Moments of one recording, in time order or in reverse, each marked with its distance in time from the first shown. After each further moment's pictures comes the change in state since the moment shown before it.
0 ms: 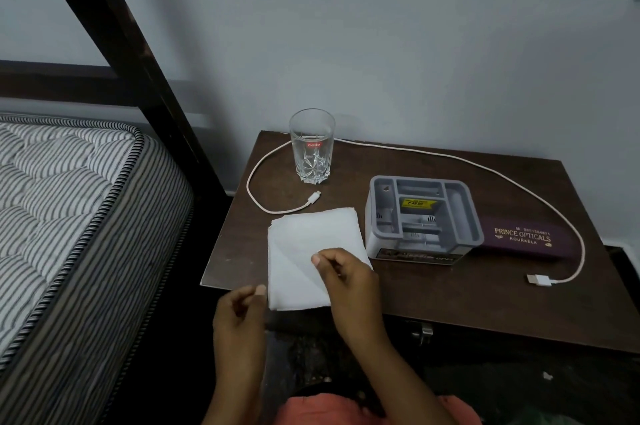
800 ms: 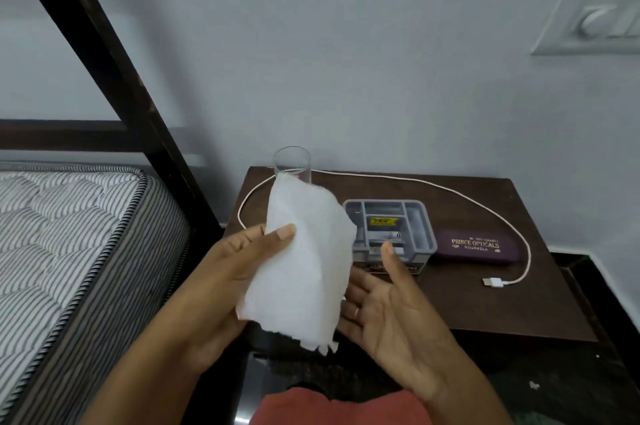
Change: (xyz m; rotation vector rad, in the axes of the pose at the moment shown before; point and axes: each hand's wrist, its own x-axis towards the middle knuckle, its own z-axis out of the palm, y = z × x) left_hand -0.069 0.156 -0.022 -0.152 -0.840 0.003; right_hand -0.042 -0.085 -0.099 0.960 -0.382 0.636
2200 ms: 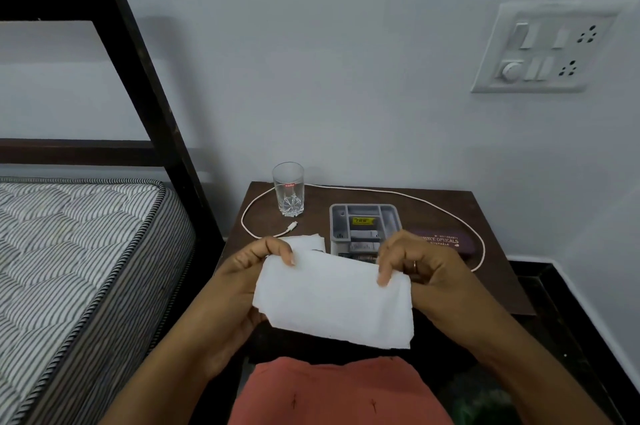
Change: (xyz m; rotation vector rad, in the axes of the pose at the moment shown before) left_hand -0.070 -0.016 0.017 0.092 -0.013 0.142; right_hand -0.109 -0.032 0.009 -1.085 -0.094 -0.726
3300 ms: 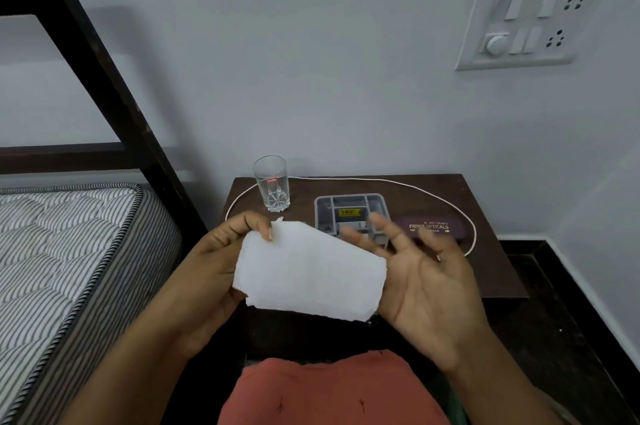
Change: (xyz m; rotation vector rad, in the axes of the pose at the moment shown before) left_hand 0.022 0.015 0.006 0.091 -0.046 0.056; right_hand 0.001 0.023 0.004 1.226 0.079 0.346
